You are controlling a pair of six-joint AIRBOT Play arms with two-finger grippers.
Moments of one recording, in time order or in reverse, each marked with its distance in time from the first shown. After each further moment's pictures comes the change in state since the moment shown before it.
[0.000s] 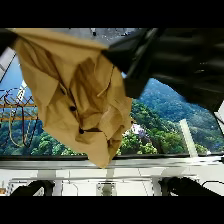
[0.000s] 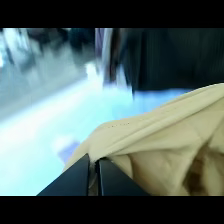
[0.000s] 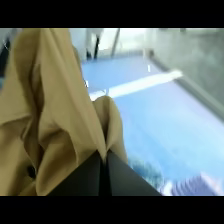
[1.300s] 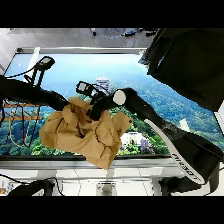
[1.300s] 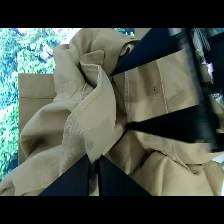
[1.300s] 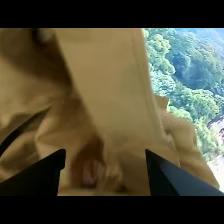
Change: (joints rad) left arm -0.134 -0.140 -0.557 0.084 -0.025 -0.008; right arm 0.083 -0.494 -0.279 0.155 -0.213 -0.443
